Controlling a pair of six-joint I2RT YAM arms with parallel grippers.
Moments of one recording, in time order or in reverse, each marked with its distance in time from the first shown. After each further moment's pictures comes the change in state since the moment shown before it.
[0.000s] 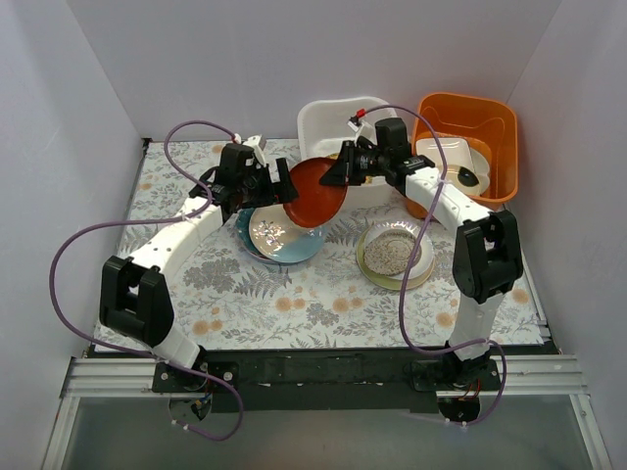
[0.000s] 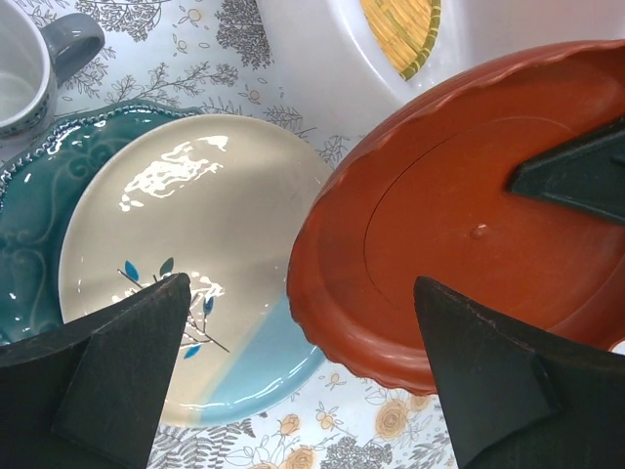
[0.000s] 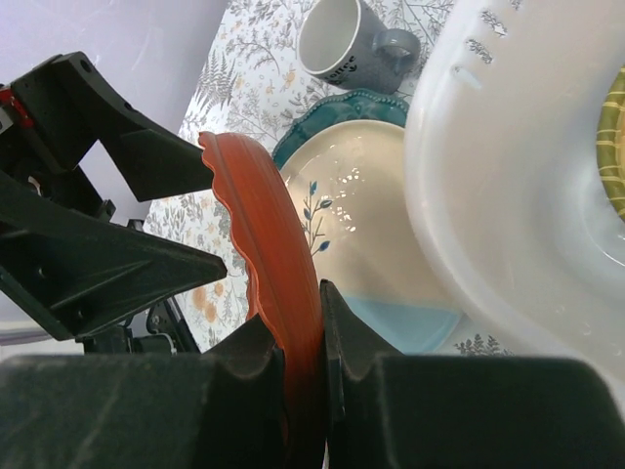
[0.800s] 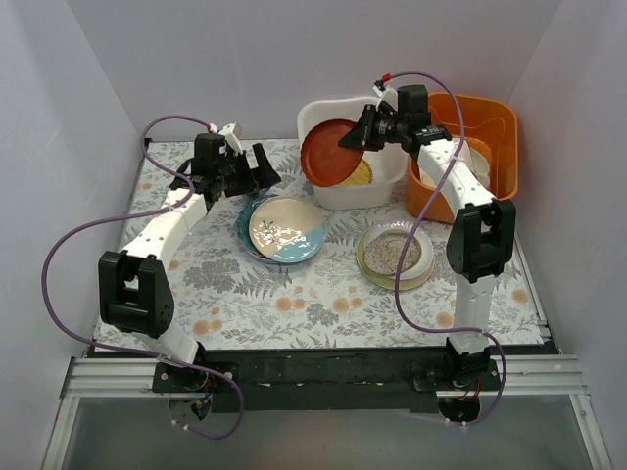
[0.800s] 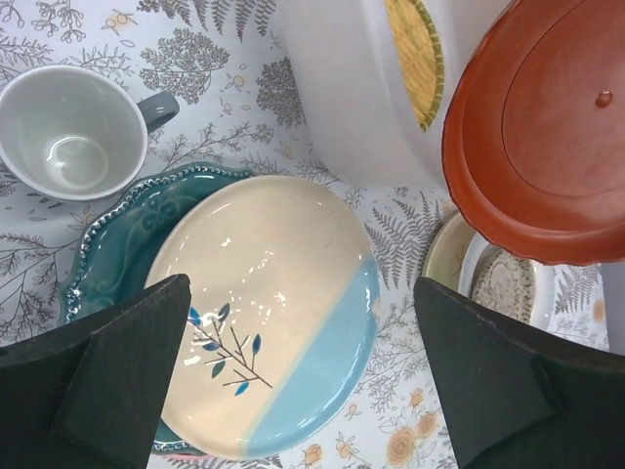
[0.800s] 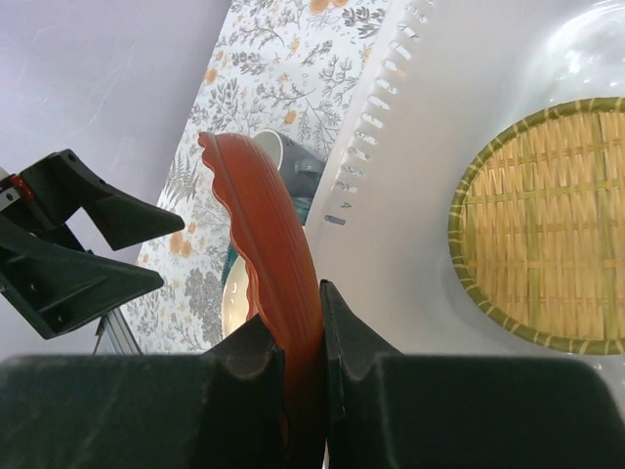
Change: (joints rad) left arm 0.157 0.051 0.039 0.055 0.132 0.025; right arm -0.128 0.184 0.385 -0.163 0.034 -0.014
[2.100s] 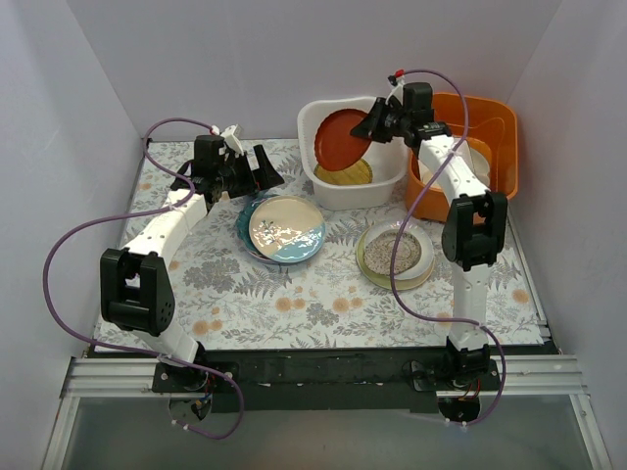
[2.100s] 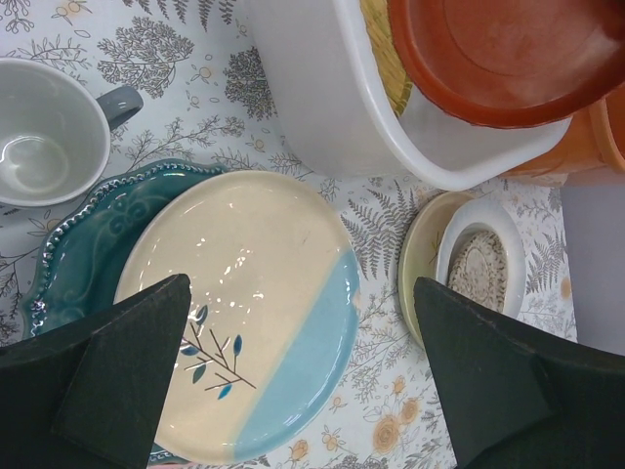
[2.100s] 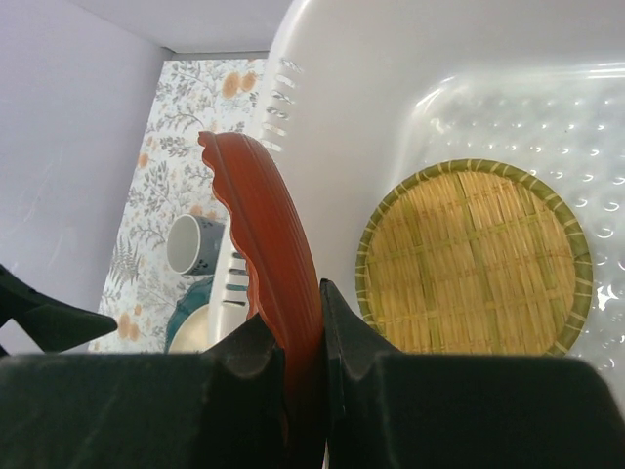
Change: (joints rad) left arm 0.025 0.014 -0.020 0.046 0.101 -0.019; right arm -0.058 0.135 0.134 0.035 0.149 0.037
